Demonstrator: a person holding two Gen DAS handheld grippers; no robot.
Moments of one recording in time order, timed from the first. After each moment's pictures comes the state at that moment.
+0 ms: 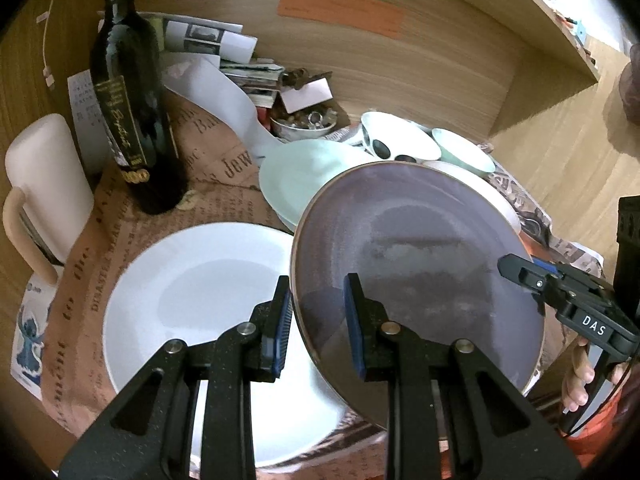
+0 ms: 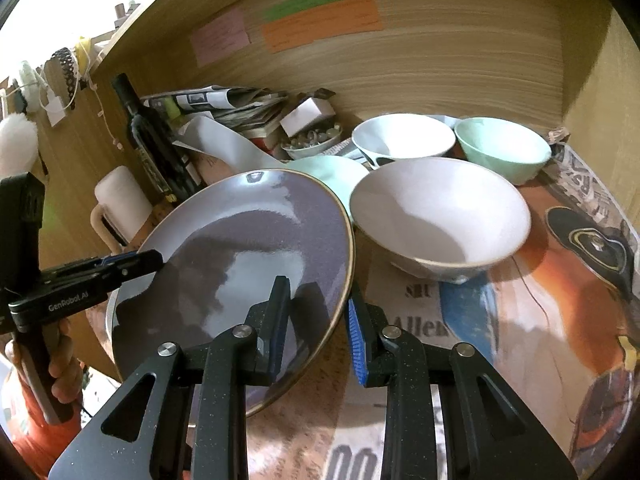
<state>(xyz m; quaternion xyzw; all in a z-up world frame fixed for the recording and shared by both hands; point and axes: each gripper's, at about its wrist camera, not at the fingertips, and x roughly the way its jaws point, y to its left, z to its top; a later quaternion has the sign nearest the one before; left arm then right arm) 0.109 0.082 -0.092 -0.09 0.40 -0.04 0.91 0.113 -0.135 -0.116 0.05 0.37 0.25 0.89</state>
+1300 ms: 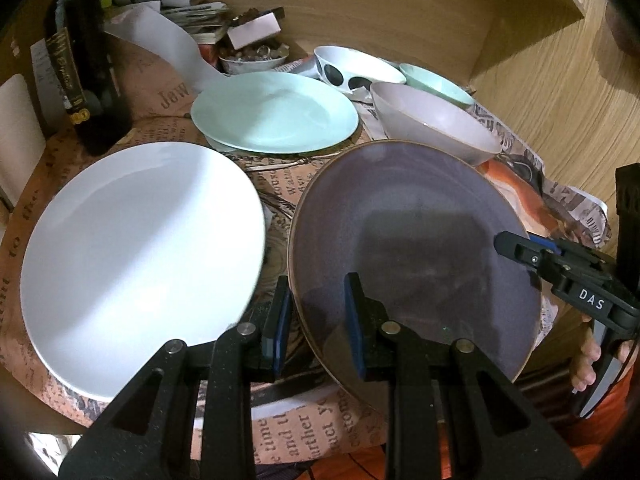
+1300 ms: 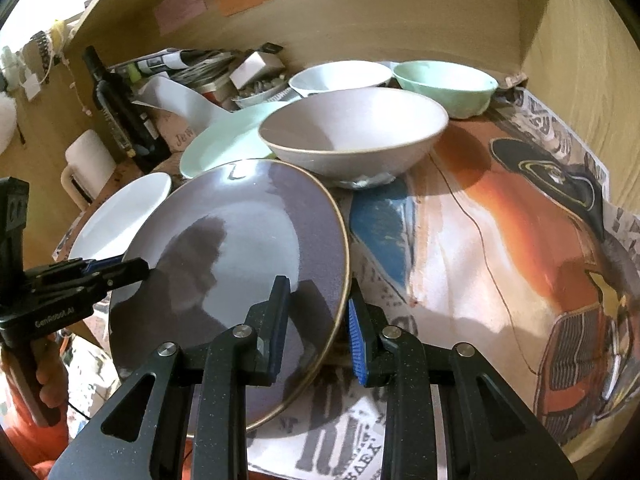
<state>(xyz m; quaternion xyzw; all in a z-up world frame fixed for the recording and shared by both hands) 0.098 0.012 -0.139 -0.07 0.46 -0.06 0.89 0.100 -0.191 -0.159 0.04 0.43 0.22 0.88</state>
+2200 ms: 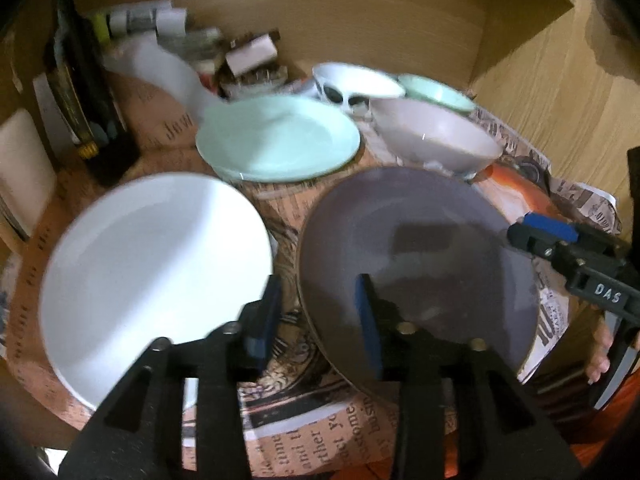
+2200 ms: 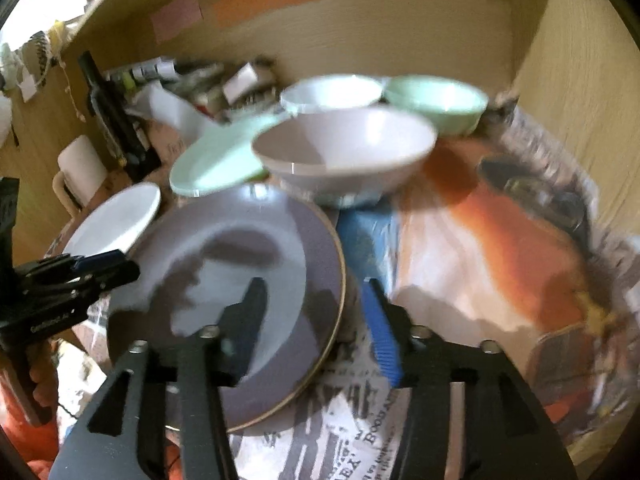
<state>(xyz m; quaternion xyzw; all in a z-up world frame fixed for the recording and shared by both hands) 0.091 0.009 -0.124 -0.03 0.42 -0.04 0.91 0.093 -0.189 -0.133 0.01 0.37 0.19 0.91</state>
